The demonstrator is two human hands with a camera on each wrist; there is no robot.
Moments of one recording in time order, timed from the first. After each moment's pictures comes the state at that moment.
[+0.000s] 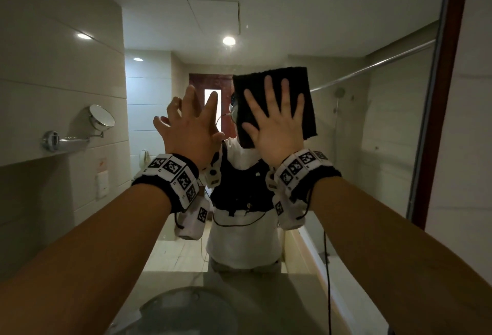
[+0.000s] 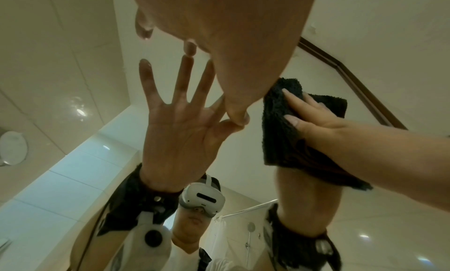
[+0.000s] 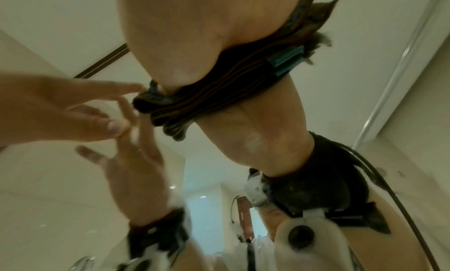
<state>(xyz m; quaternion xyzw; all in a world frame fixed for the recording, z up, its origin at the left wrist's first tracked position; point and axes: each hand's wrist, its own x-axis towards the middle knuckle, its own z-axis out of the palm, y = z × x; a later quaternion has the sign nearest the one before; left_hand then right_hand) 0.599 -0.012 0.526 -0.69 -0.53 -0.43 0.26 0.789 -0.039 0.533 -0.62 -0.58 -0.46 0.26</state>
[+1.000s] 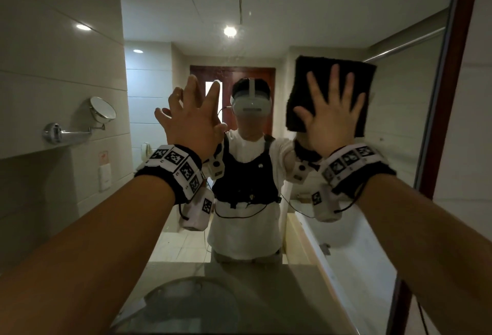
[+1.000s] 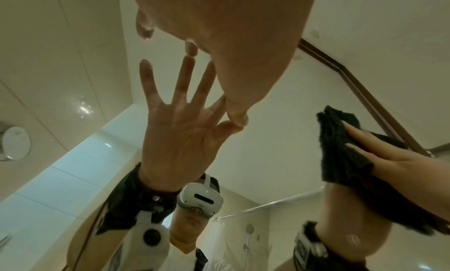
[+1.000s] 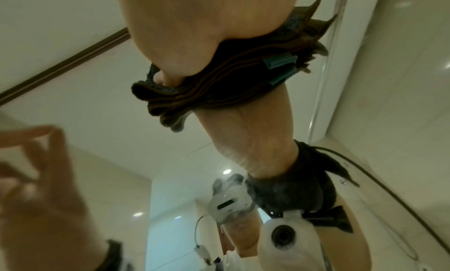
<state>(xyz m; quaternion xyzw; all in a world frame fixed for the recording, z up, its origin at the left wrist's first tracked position) 0.599 -0.012 0.525 -0.69 -0.53 -0.42 0.25 0.868 -0.068 0.536 -0.68 -0.51 -0.40 0.35</state>
